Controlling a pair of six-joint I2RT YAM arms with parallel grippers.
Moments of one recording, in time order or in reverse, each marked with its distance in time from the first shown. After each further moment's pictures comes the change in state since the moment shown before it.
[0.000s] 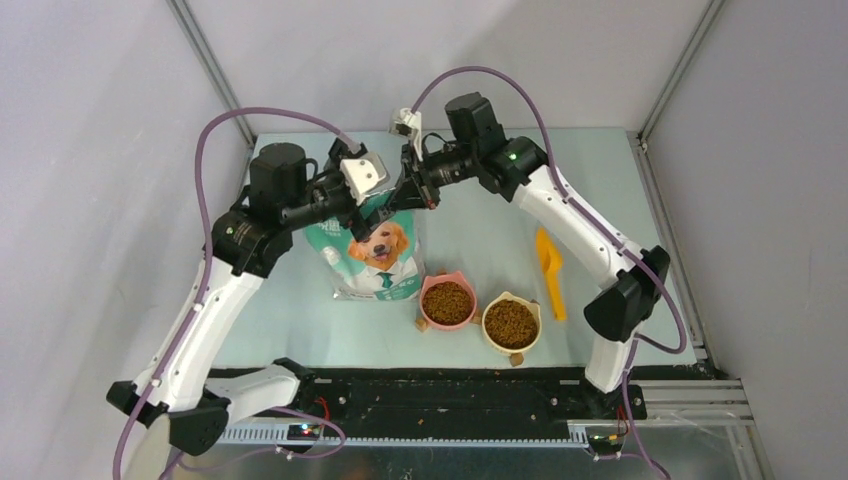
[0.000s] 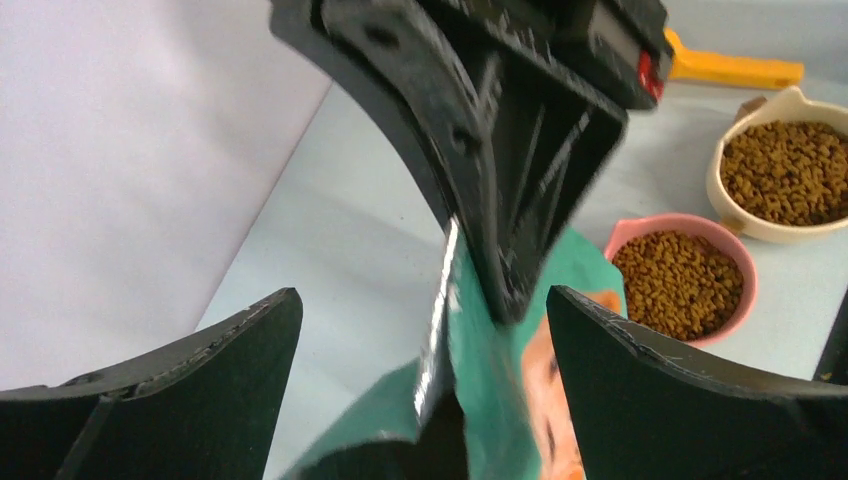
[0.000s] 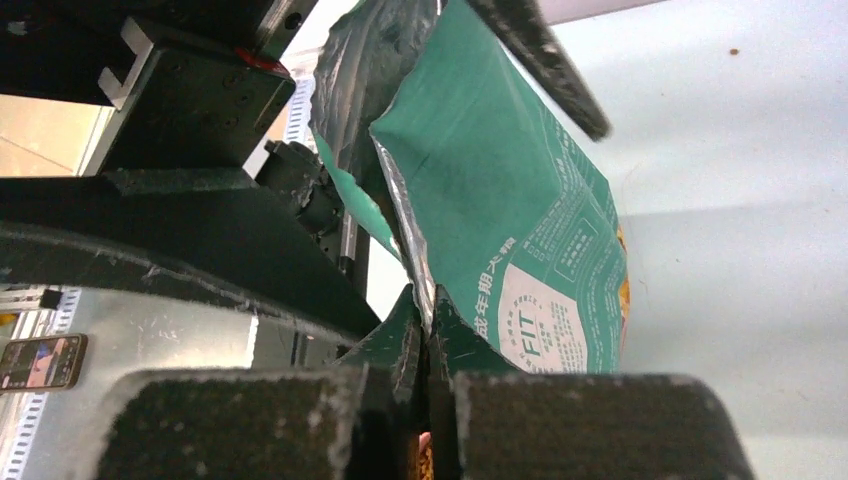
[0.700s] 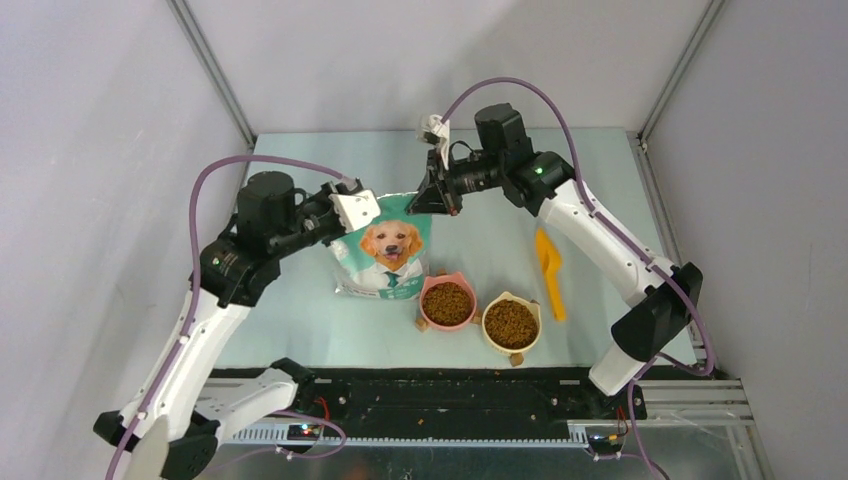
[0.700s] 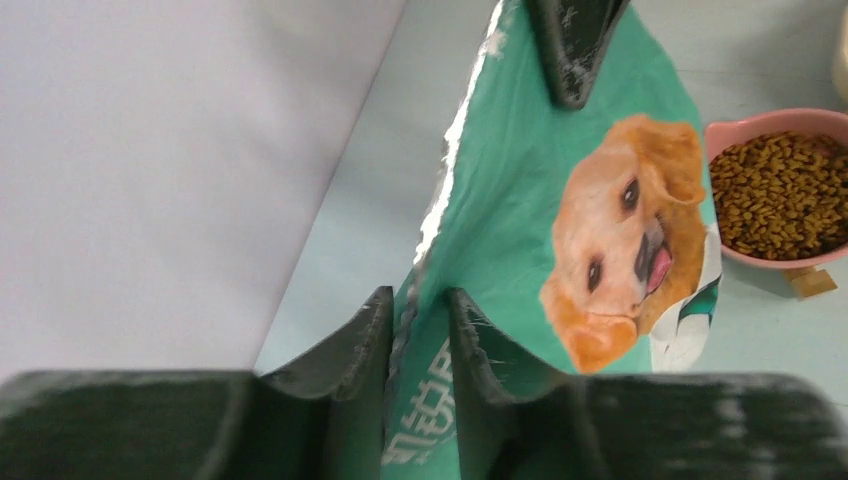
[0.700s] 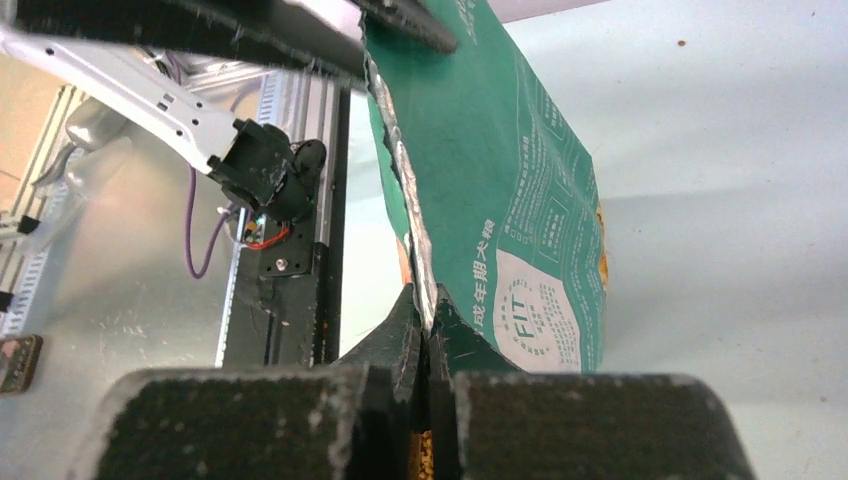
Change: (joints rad) left arm -0.007 -0.151 -0.149 -0.032 -0.122 0.215; right arm -0.066 -0.189 -0.282 0.140 0.021 -0.010
